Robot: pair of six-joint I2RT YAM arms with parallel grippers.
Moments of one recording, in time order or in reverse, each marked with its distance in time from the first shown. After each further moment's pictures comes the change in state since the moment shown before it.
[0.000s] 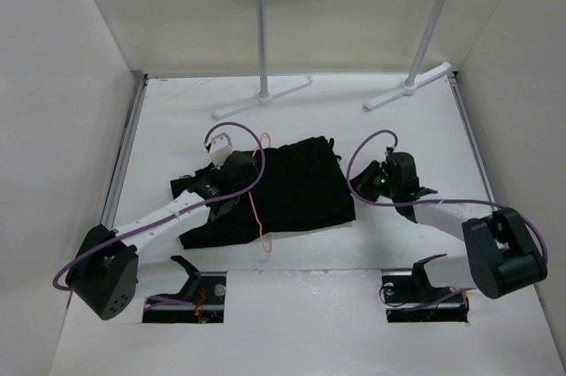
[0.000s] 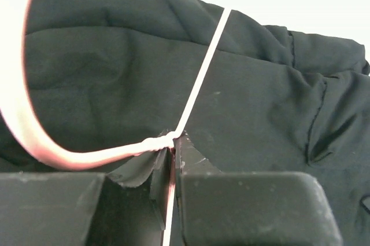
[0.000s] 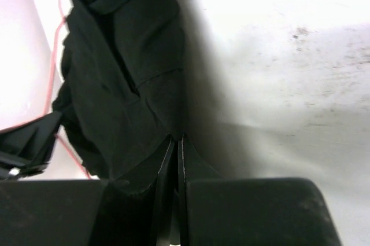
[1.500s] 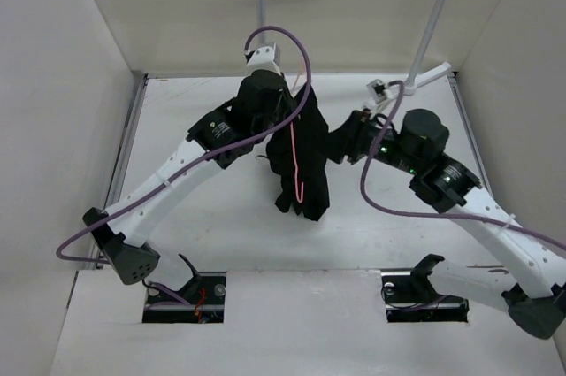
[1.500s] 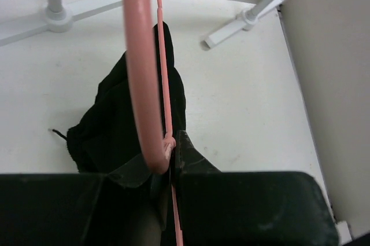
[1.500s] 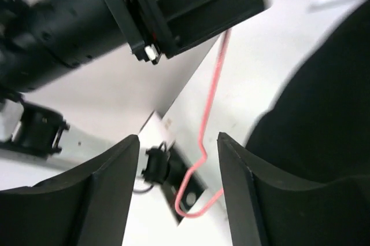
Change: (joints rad) left arm -0.177 0.249 1.017 -0.397 0.065 0.295; right arm 0.351 -0.301 0.692 -0.407 0.018 -0.276
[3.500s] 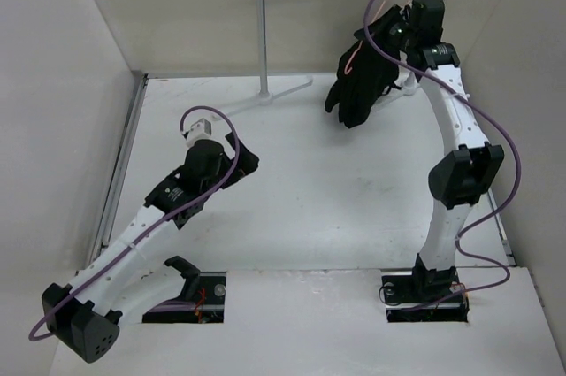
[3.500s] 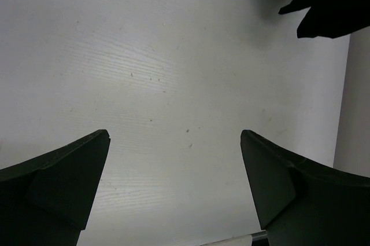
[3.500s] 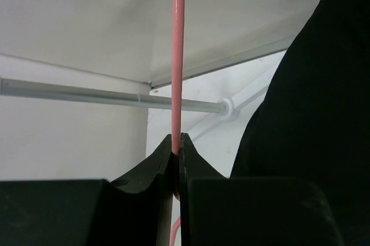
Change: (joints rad) left arm 0.261 -0.531 -0.826 0.099 0.190 -0.268; right arm -0.526 0.989 1.051 -0.272 -0.012 0.120
